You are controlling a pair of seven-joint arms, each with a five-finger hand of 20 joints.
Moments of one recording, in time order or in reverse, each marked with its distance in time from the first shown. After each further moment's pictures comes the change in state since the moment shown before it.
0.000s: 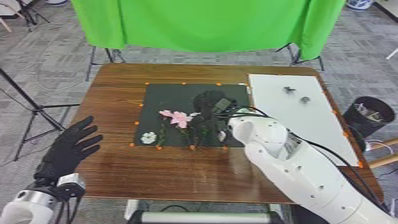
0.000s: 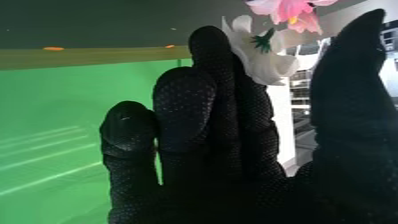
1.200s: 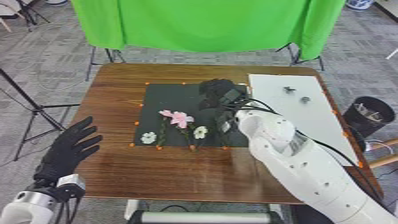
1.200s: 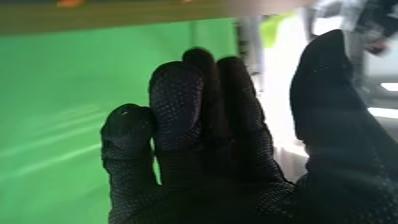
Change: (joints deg) left arm 0.5 0.0 -0.1 0.0 -0.1 0.1 0.5; right arm -0.1 0.7 2.5 -0.1 0.2 5.8 3.2
